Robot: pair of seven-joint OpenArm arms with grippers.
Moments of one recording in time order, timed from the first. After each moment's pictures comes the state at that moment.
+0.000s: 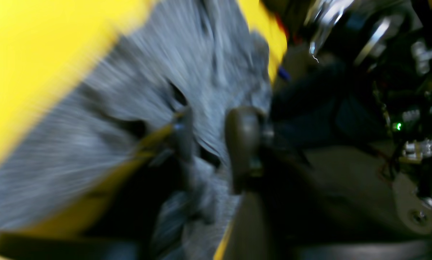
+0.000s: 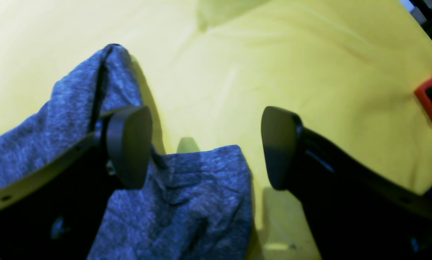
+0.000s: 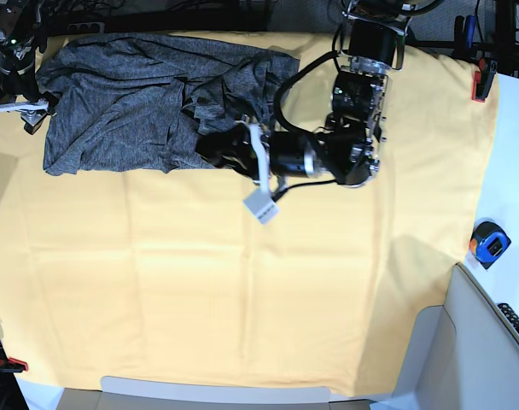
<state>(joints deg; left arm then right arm) -6.8 -1.3 10.7 93.1 -61.6 -27.4 74.8 -26.7 11.3 36.9 110.3 28.7 -6.7 -43.2</state>
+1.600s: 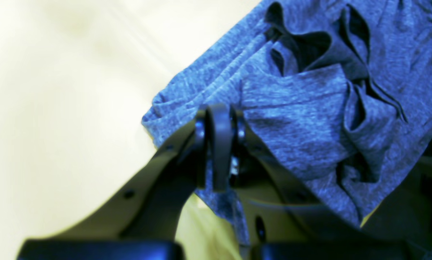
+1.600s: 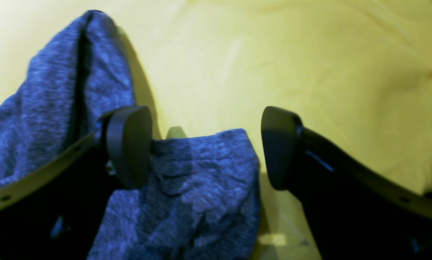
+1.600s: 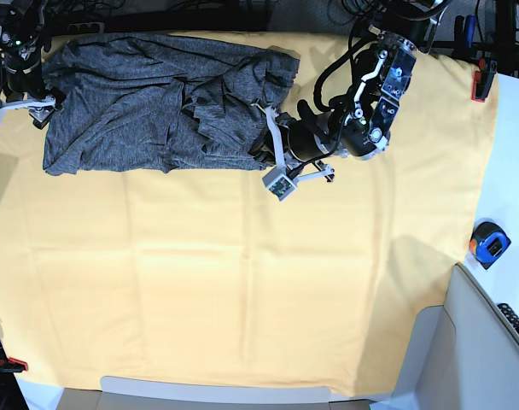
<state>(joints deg) -1.6 -12.1 24.2 101.7 -28.4 -18.3 57.9 -26.6 11.4 35.5 107.1 28.8 -6.5 -43.2</state>
